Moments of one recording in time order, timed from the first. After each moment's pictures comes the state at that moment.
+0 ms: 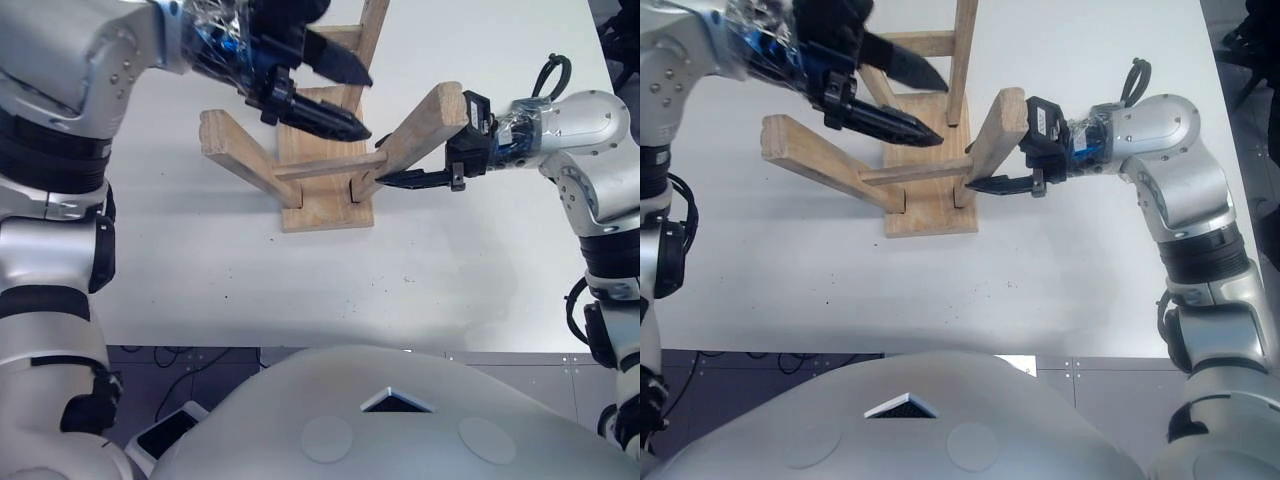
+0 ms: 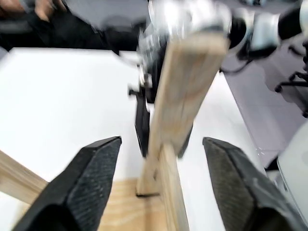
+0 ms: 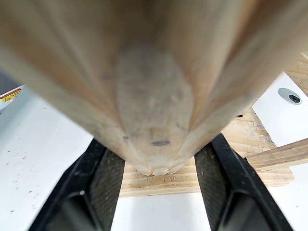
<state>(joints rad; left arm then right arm) -0.90 0.69 -0.45 -0.02 -0.56 0.83 -1.31 -0.44 -0.71 0.33 -0.07 0.40 0.27 1.19</state>
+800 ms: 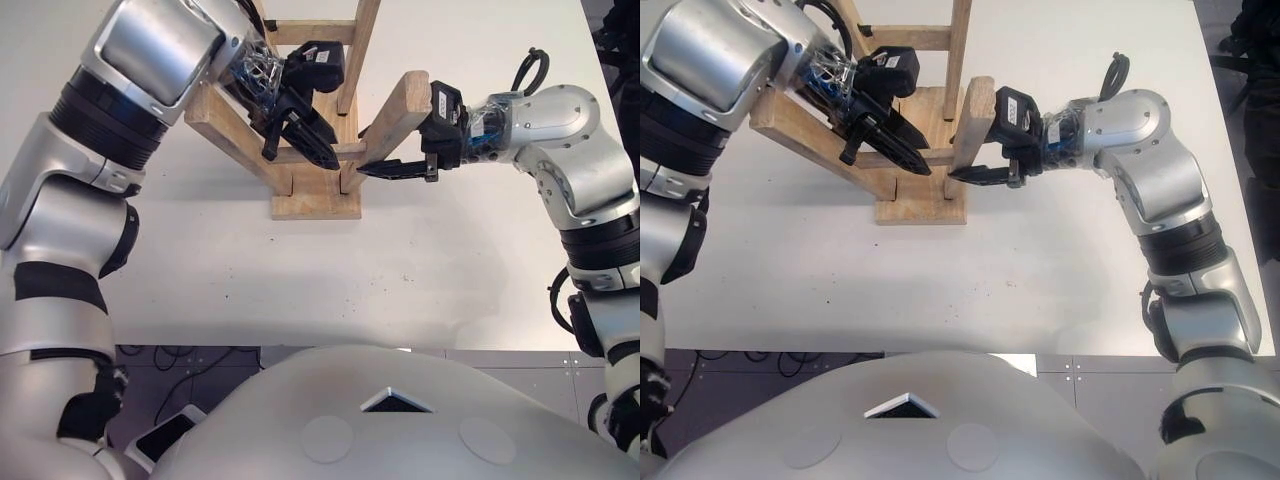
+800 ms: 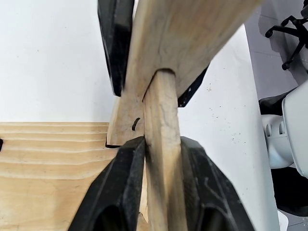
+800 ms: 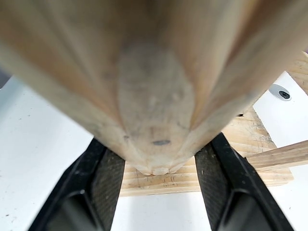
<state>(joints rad) -1.02 0.60 -0.73 0.25 -0.30 0.81 -1.50 -0.49 -0.65 0.38 -0.08 0.35 0.37 1.11</state>
